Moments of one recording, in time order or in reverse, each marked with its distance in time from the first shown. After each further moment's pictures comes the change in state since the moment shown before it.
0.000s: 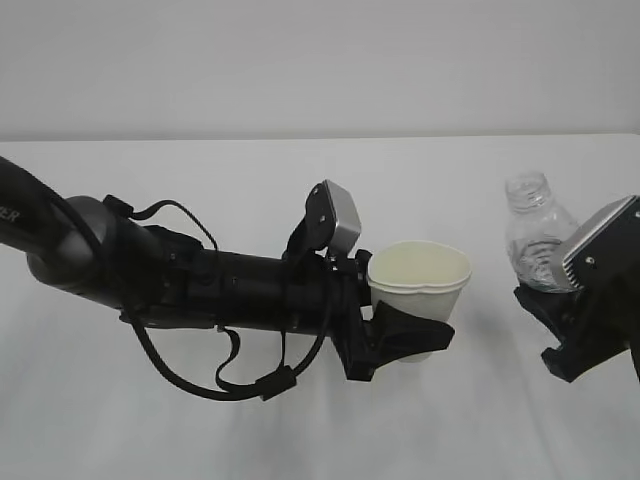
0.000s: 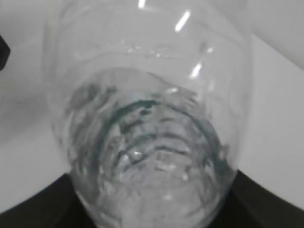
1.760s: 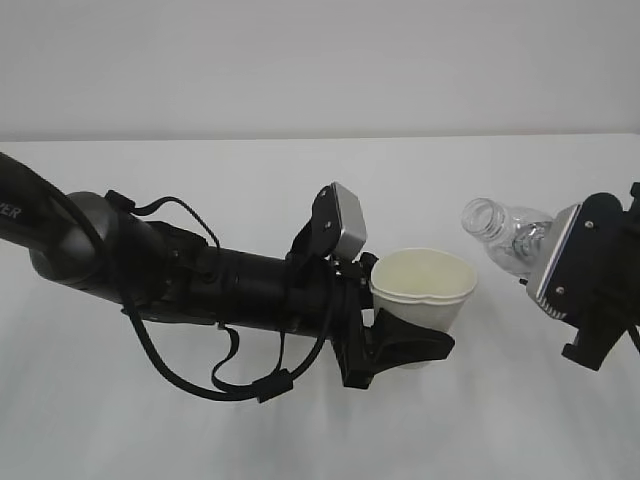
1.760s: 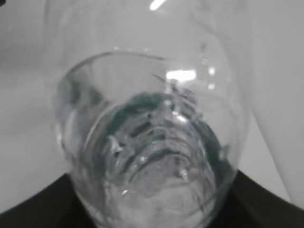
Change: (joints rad) left arm 0.000 0.000 -0.020 0.070 0.012 0.000; right arm 0.000 0.000 -0.099 0.012 0.114 -0.498
